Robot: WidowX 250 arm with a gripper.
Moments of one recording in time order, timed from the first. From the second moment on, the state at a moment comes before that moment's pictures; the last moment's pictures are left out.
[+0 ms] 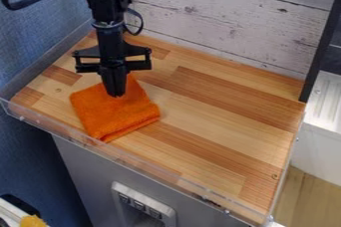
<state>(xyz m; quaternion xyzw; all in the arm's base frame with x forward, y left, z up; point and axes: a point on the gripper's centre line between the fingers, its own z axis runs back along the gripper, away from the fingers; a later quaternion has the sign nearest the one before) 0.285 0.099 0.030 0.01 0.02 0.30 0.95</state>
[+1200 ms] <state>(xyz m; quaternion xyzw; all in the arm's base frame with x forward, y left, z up) 0.310 0.057 0.009 -0.01 -0.01 0.18 0.98</state>
